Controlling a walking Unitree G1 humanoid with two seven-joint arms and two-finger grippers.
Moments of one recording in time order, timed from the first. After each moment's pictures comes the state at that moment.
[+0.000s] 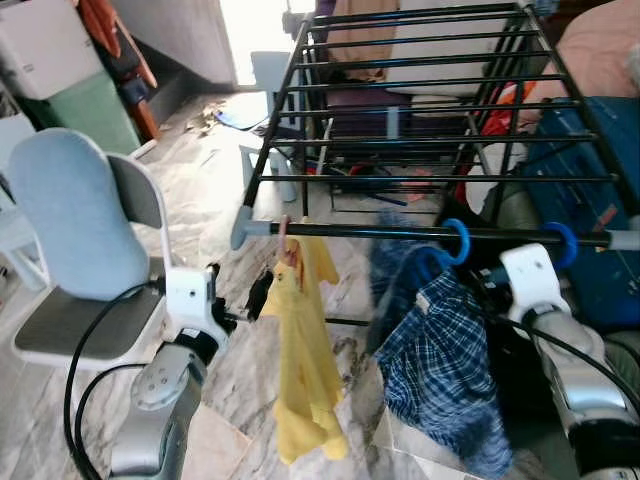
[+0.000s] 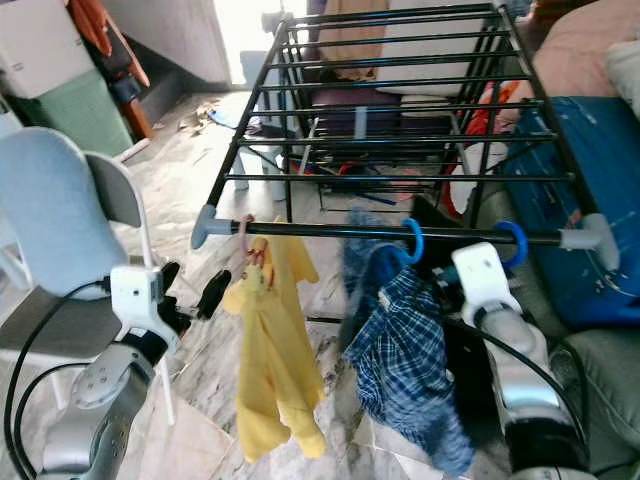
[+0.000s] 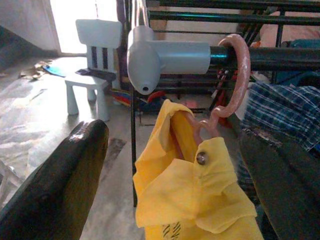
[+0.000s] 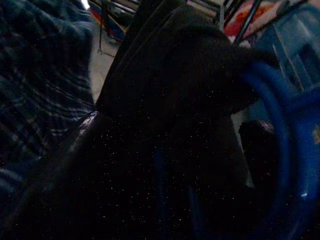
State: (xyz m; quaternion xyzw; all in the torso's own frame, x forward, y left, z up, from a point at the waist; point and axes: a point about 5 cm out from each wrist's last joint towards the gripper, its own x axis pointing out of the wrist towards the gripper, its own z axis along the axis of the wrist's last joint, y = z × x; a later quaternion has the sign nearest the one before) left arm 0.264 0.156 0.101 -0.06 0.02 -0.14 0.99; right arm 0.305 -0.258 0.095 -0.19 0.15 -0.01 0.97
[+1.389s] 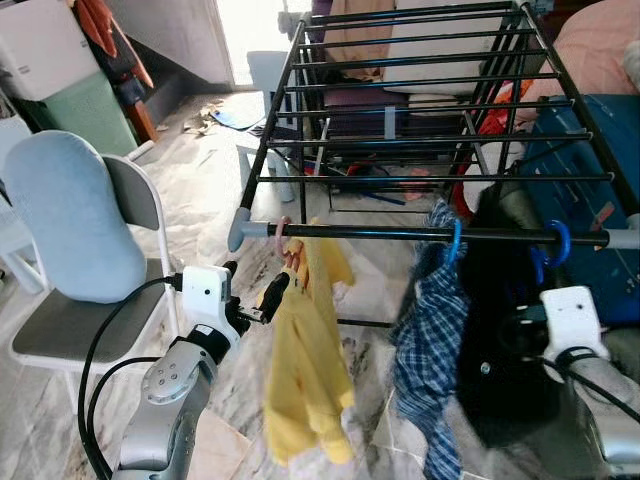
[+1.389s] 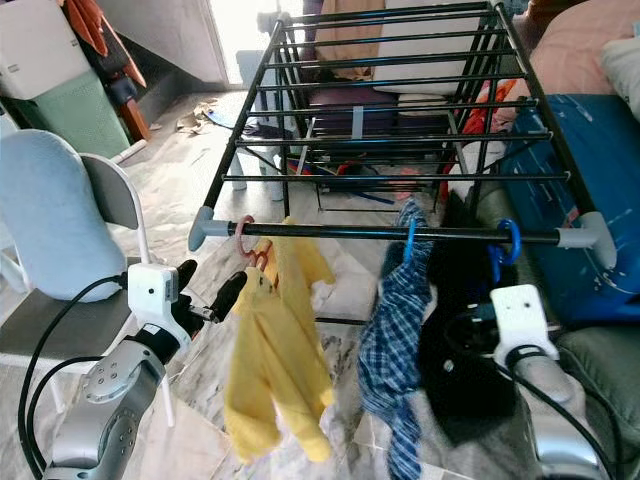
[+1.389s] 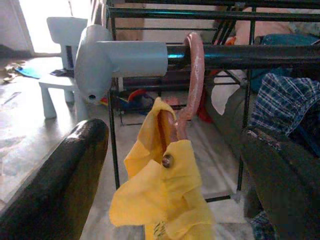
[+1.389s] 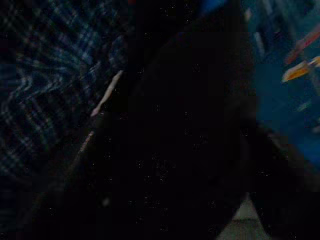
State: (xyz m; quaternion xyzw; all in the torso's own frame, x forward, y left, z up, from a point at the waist) left arm 0.267 0.142 0.102 -0.06 0.02 -0.18 0.98; right arm 0.263 -0.283 0.074 -0.15 0.19 -0.04 0.97
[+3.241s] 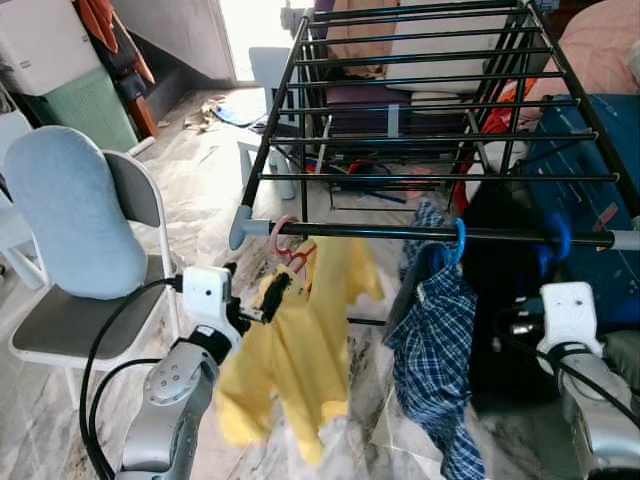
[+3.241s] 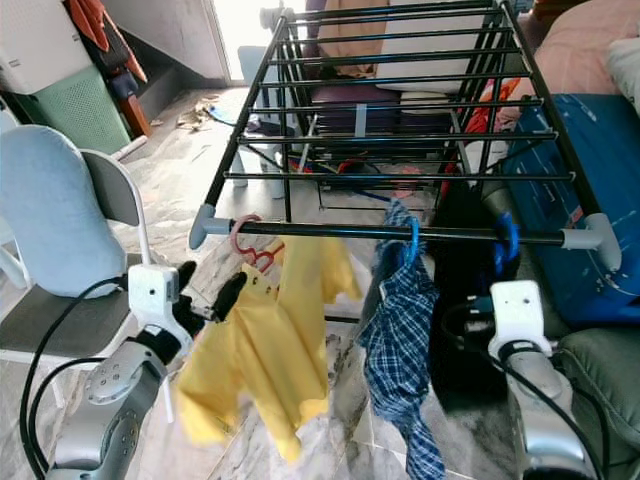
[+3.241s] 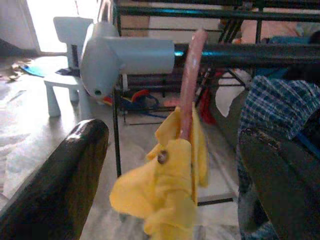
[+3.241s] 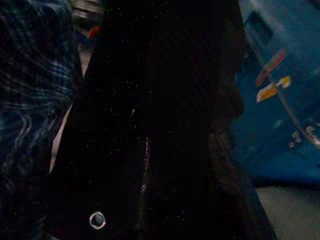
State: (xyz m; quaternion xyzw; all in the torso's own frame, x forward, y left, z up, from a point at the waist) left arm 0.268 0.140 0.103 -0.07 0.01 -0.17 0.98; right arm 0.264 -0.276 0.084 -0.14 0.12 -0.10 0.98
